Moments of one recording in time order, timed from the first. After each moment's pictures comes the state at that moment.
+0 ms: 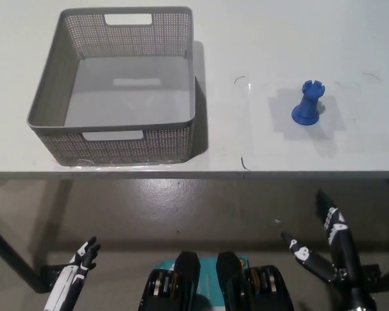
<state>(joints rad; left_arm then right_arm) 0.03 0.22 -0.02 0.29 0.07 -0.24 -0.04 -0.04 -0.05 0.03 0.21 -0.07 -0.39 -0.07</state>
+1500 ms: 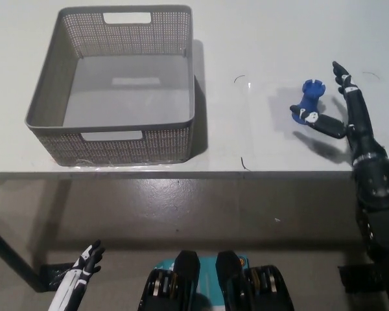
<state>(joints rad) 0.05 0.21 -0.01 0.29 0.06 -0.26 -0.07 -0.73 -0.19 -0.06 0.76 -0.21 -0.19 -0.11</state>
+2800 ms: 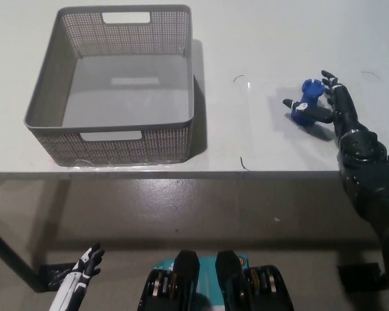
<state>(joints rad) 0.05 0.21 -0.01 0.31 0.07 -0.29 -0.07 -1.05 -0.19 -0.10 1.41 -0.11 -0.24 -0.13</state>
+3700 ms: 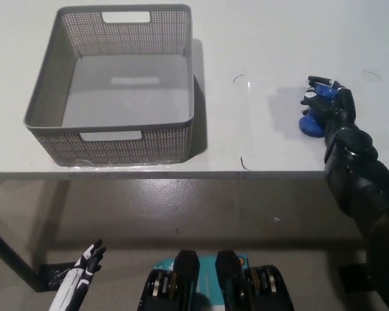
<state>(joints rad) 0.04 0.21 -0.02 0.31 0.10 -0.28 -0.07 -1.08 -0.13 -0.30 1.43 0.08 -0.25 -0.19</state>
